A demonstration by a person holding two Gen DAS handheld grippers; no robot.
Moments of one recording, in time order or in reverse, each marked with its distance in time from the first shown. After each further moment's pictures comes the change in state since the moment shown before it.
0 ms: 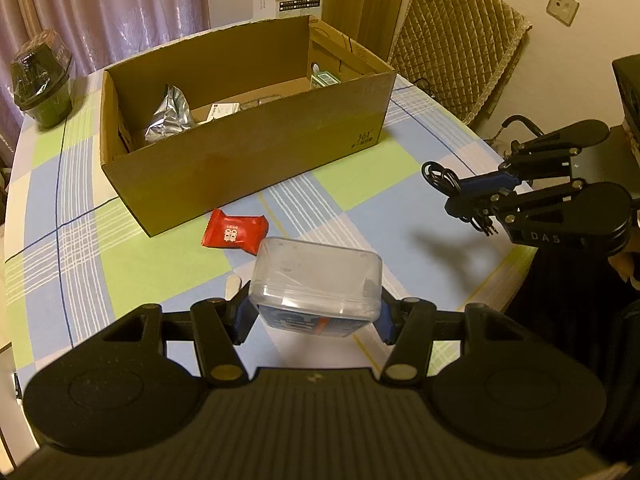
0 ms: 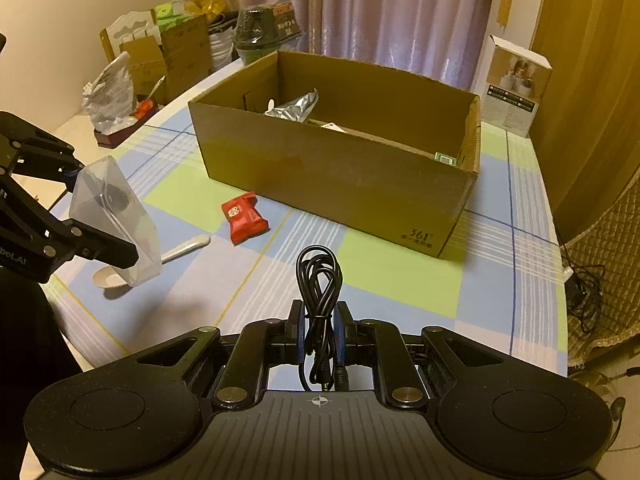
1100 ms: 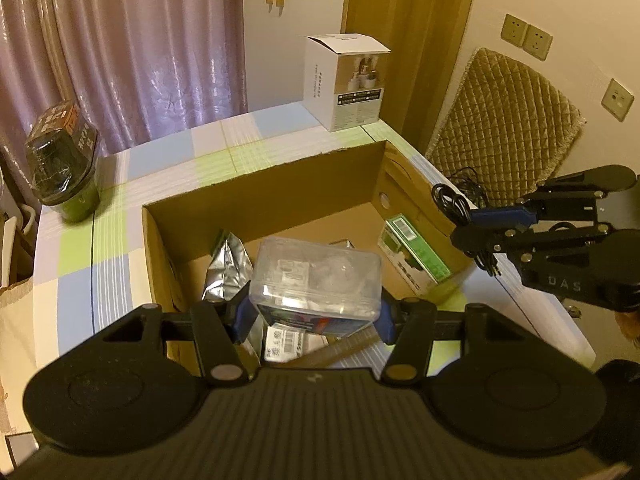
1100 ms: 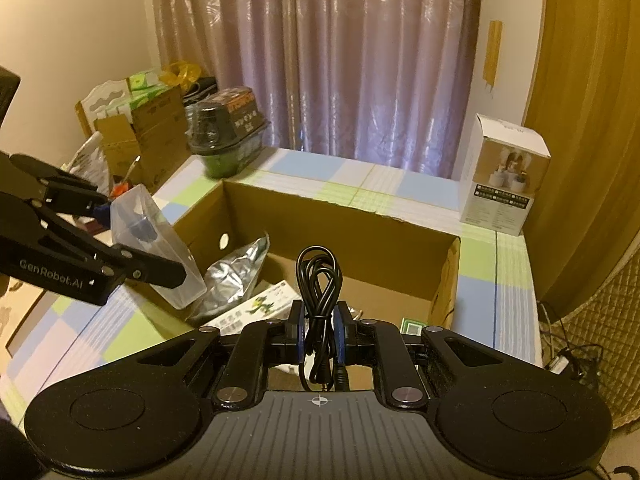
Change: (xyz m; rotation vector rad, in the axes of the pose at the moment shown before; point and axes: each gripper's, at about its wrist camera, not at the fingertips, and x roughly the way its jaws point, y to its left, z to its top) left arm 0.022 0.077 0.165 -0.059 -0.134 0.060; right arm 0.033 -0.067 0.160 0.051 -0.157 0.007
